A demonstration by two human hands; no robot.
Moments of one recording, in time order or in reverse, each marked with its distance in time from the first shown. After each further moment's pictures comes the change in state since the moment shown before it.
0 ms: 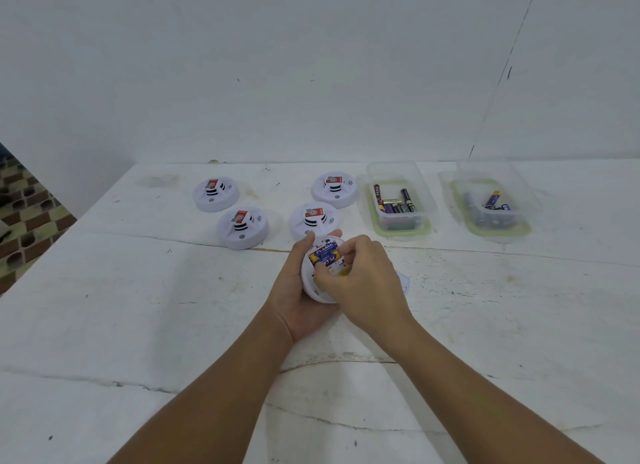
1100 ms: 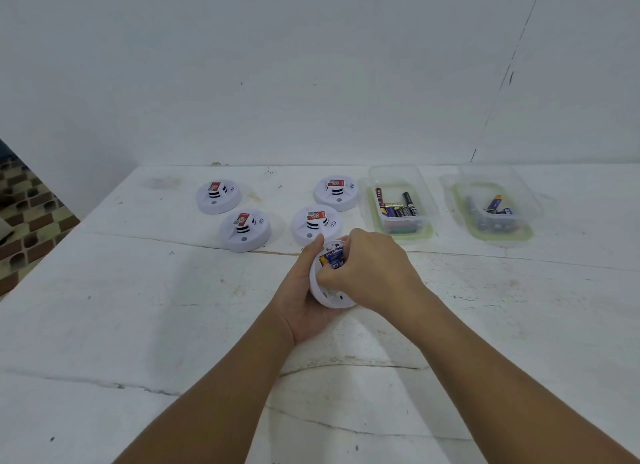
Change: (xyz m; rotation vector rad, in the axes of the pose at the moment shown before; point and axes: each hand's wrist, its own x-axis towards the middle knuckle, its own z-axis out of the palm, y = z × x) left_hand -0.005 -0.001 0.007 0.109 0.038 -0.003; right_hand 0.021 -0.027 -0.024 -0.398 -0.133 -0.124
